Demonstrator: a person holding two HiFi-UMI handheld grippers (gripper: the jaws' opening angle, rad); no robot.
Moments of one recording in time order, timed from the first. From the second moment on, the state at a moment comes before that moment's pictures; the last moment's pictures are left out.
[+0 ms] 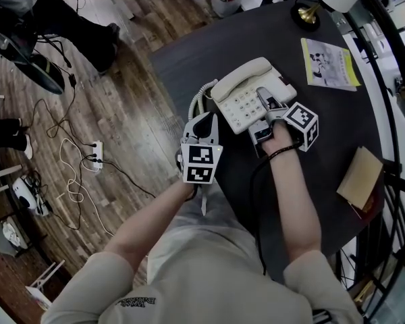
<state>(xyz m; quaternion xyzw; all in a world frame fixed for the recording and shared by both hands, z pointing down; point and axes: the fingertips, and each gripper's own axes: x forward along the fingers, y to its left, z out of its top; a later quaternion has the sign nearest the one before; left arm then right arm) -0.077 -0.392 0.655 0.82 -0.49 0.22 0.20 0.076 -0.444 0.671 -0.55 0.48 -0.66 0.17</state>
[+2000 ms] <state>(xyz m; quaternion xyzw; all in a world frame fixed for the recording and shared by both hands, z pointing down) -0.100 -0.343 0.544 0.85 -0.48 0.17 0.15 0.039 -0.340 0.612 -0.57 0.58 -0.57 -0.09</state>
